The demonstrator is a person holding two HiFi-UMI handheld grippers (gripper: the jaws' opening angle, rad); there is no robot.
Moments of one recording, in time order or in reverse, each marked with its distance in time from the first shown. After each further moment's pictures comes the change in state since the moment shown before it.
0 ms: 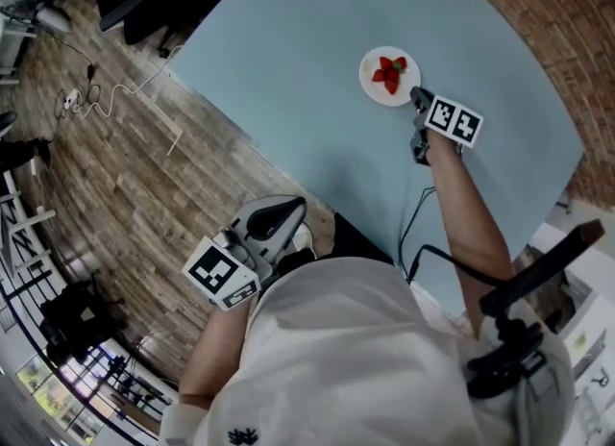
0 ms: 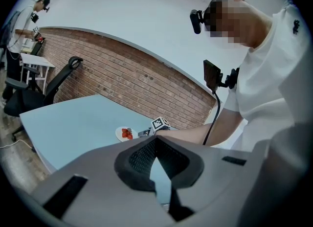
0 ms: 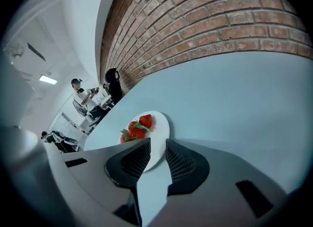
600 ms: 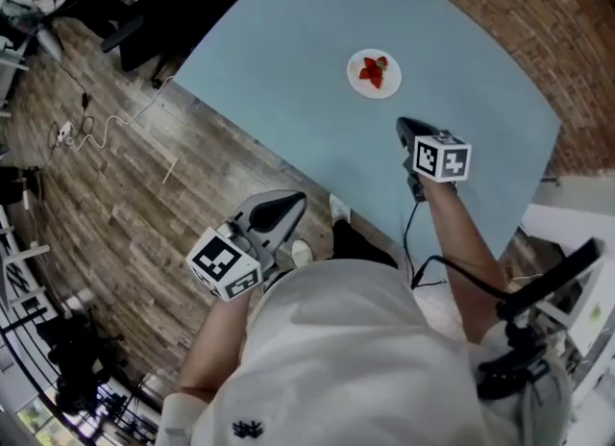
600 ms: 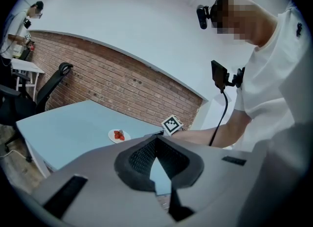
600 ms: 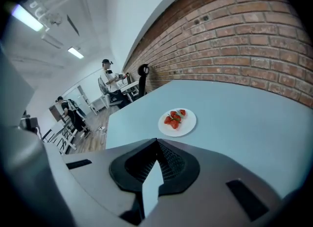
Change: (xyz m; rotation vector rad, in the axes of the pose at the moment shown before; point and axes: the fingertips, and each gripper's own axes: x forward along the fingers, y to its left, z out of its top) left arm -0.042 -0.027 -0.010 0.088 -0.037 -0.112; right arm -0.128 0.087 -0.053 -0.332 -0.009 0.056
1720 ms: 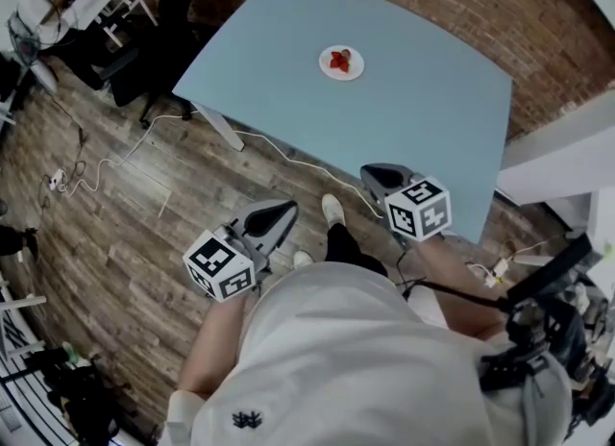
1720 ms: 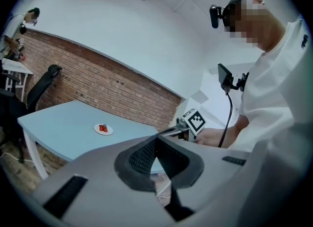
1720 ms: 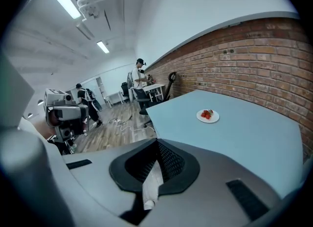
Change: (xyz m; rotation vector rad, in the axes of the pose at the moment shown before) left arm -0.118 -0.097 -0.049 0.060 0.000 -0.166; right arm -0.182 0.215 -0.102 -0.196 -0.052 0.085
